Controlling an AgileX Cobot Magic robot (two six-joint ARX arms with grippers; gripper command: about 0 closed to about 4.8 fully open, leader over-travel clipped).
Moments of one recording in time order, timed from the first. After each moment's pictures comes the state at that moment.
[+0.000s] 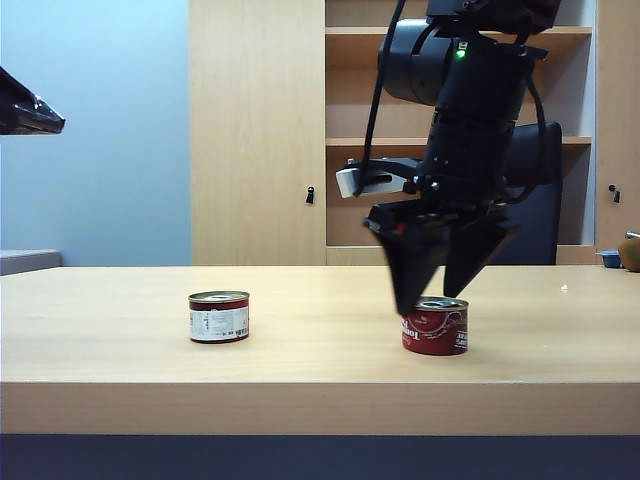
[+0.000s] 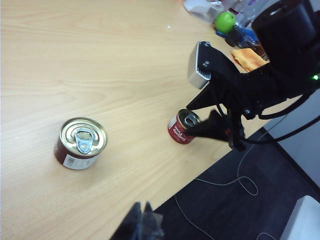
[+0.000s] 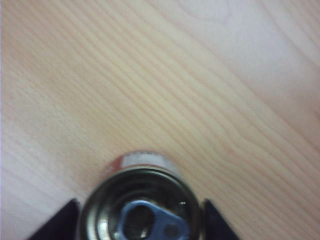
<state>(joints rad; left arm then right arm) 0.04 0.79 0.45 -0.12 0.92 -0.11 0.55 1.73 1.20 -0.62 0.10 -0.19</state>
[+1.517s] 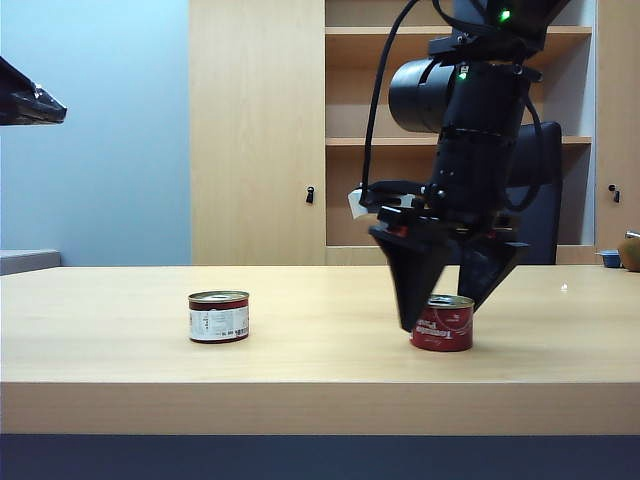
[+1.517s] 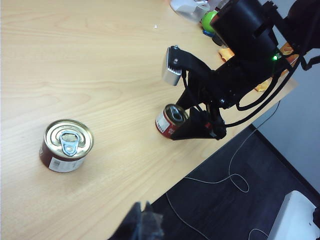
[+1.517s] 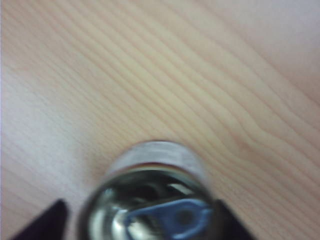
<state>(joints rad) 0.04 0.77 0.45 -0.12 0.96 -0.11 0.48 1.85 1.33 -0.79 -0.03 -0.19</state>
